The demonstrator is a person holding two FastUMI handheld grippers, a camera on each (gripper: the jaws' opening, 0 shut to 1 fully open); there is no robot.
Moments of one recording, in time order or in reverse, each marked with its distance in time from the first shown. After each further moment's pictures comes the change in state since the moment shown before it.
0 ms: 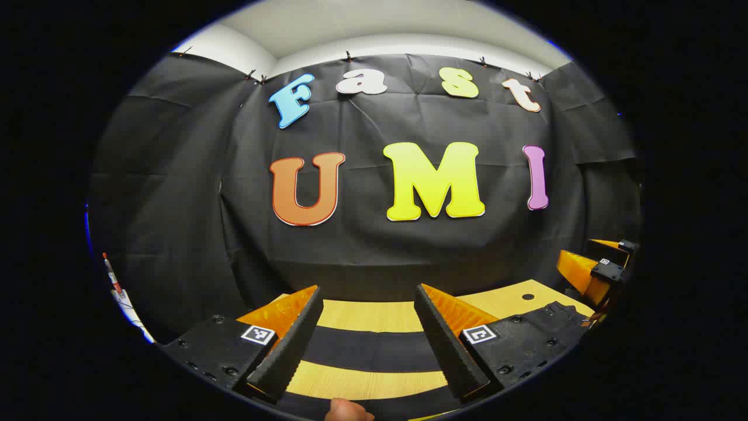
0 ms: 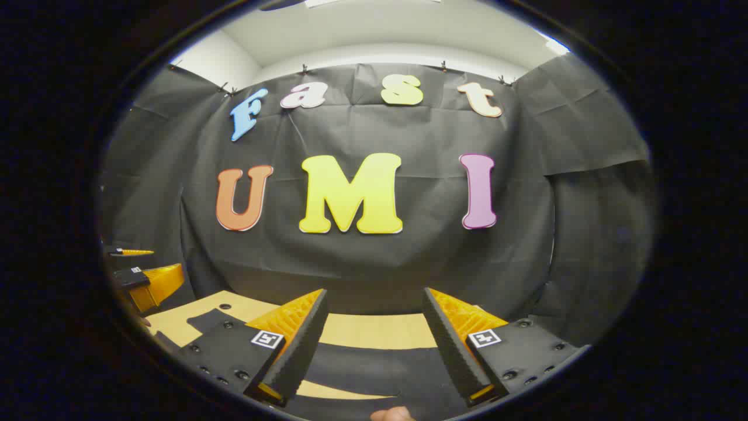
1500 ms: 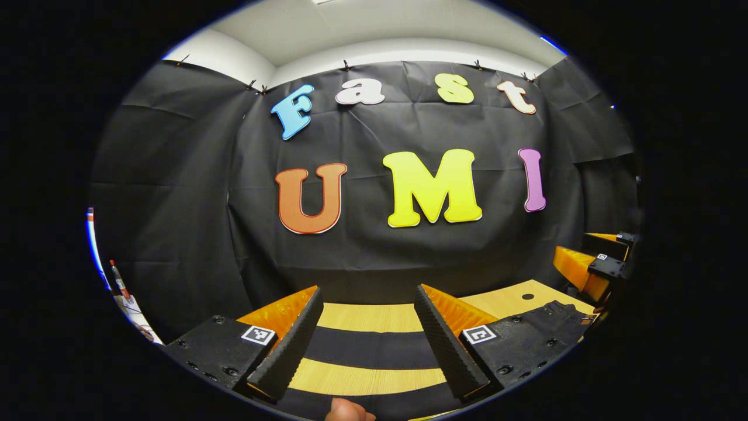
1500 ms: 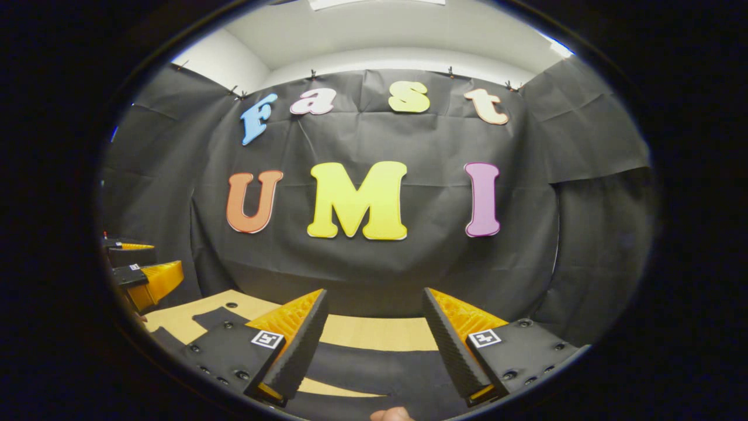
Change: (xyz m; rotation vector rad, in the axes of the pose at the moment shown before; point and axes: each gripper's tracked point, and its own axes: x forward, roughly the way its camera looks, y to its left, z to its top) left arm -0.031 -0.008 0.008 0.025 -0.029 0.019; right arm -0.017 -0.012 0.011 -0.024 -0.020 0.045
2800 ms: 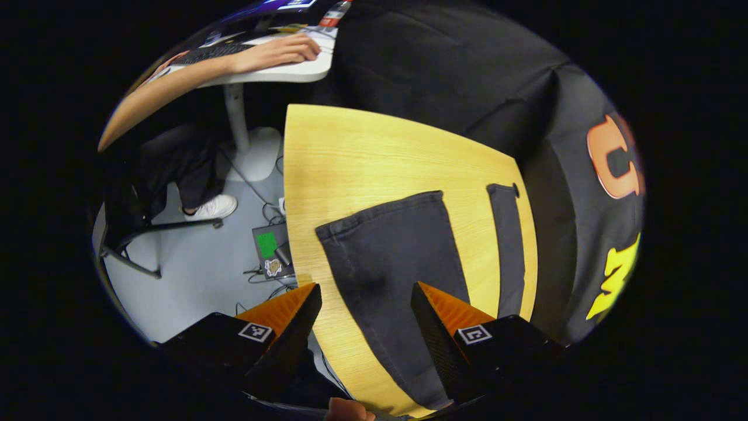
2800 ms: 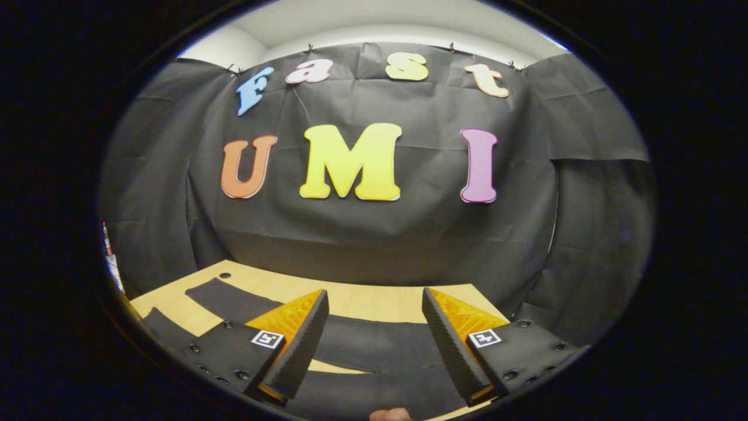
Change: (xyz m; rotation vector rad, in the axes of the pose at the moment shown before) left arm -0.166 0.162 -0.259 -1.217 0.907 0.753; right arm -0.006 -0.036 -0.054 -0.027 0.176 -0.028
